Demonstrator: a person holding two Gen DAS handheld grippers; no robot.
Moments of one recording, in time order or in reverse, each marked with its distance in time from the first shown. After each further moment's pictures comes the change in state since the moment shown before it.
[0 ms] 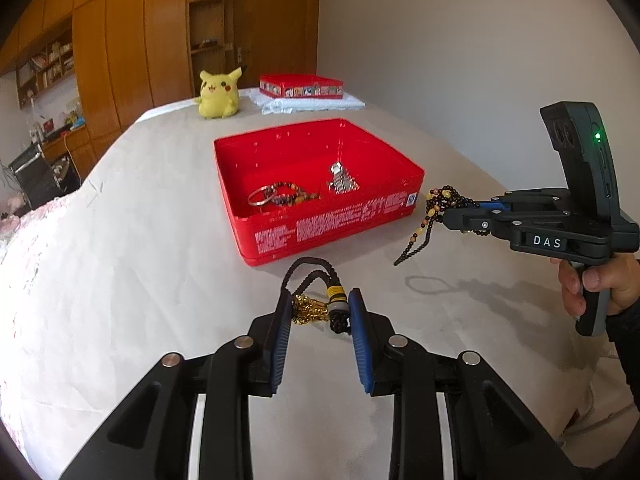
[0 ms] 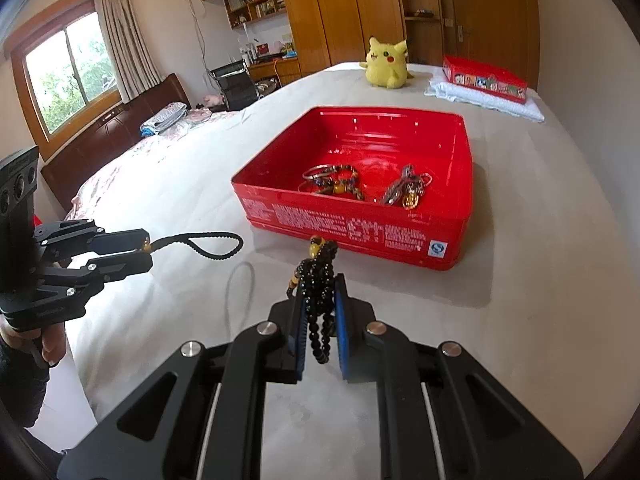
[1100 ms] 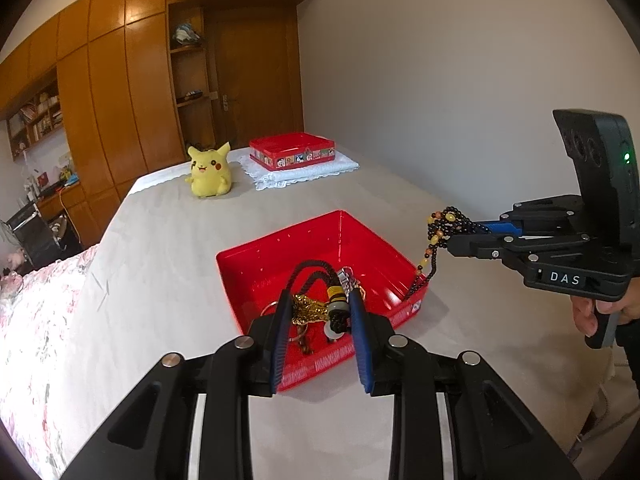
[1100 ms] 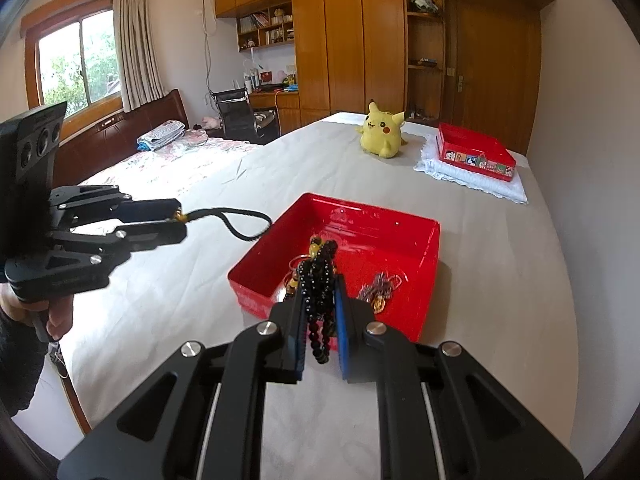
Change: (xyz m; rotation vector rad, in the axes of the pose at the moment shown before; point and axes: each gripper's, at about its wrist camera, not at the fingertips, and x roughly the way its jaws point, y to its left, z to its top) left arm -0.014 0.005 0.119 0.101 -0.121 -0.004; right arm -0.045 -0.001 0.097 -0.097 -0.110 -0.065
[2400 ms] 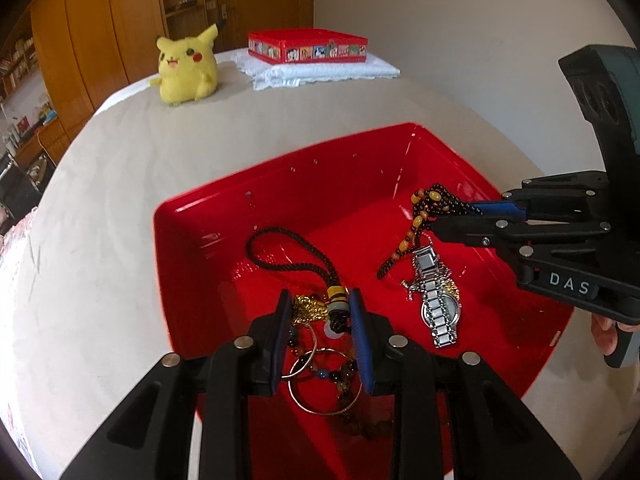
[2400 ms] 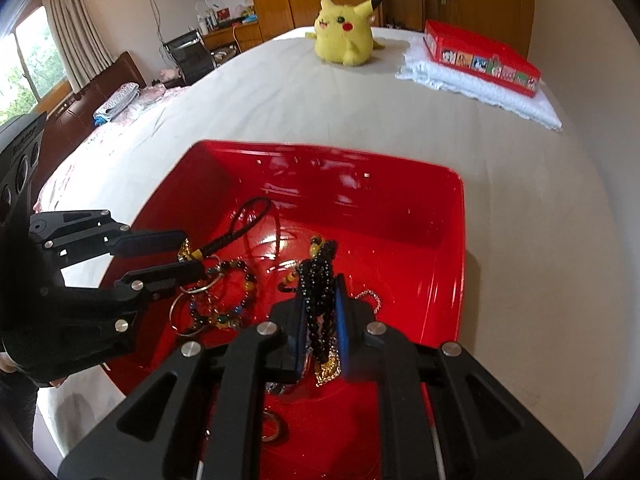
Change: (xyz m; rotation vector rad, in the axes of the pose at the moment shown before) left arm 0.224 0.061 -0.001 -0.070 0.333 -0.016; right arm 0.210 -0.084 0.018 0.134 0.300 -0.024
